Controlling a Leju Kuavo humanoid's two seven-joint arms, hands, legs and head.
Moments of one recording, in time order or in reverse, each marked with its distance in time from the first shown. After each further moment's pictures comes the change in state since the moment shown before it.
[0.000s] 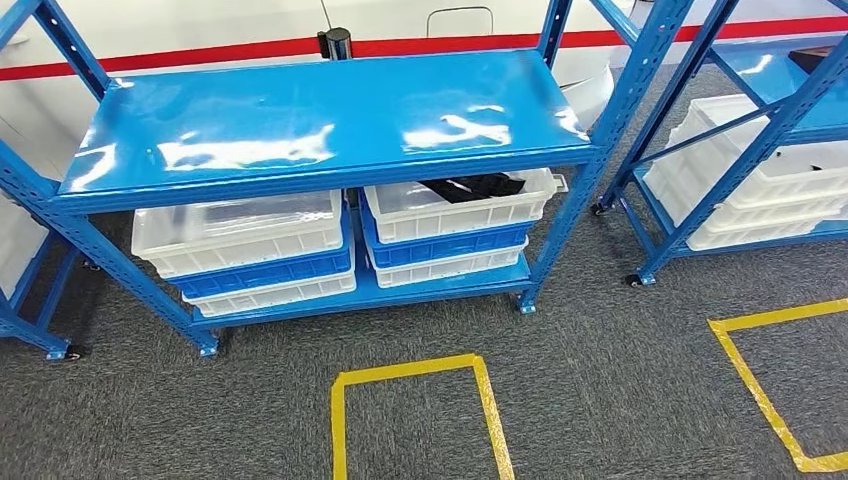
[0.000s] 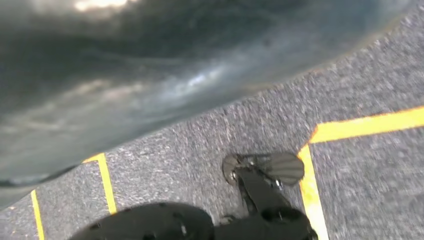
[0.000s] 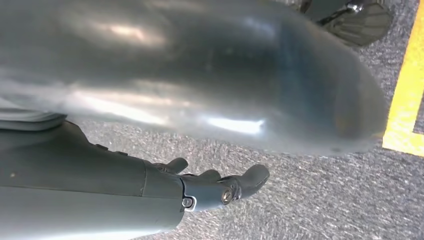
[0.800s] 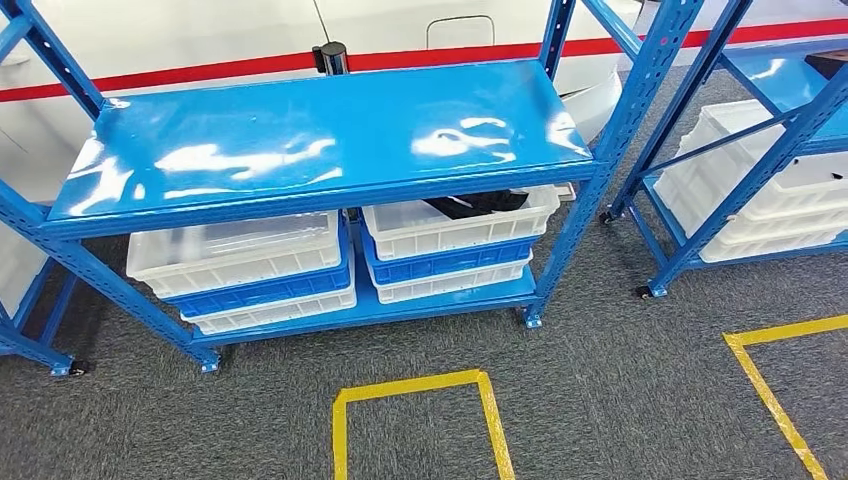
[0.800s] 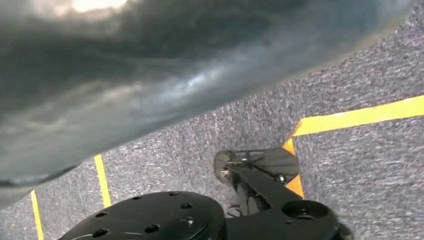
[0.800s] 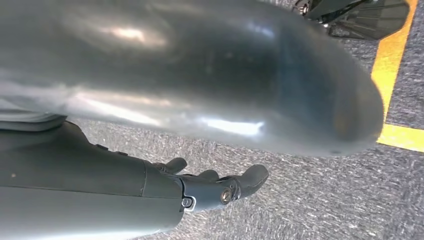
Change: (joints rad) left arm 0.002 0.001 0.000 0.000 0.000 -0.001 0.006; right arm 0.003 0.002 0.000 0.000 0.000 0.002 0.000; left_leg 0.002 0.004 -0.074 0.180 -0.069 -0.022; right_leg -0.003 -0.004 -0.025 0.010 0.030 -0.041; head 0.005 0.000
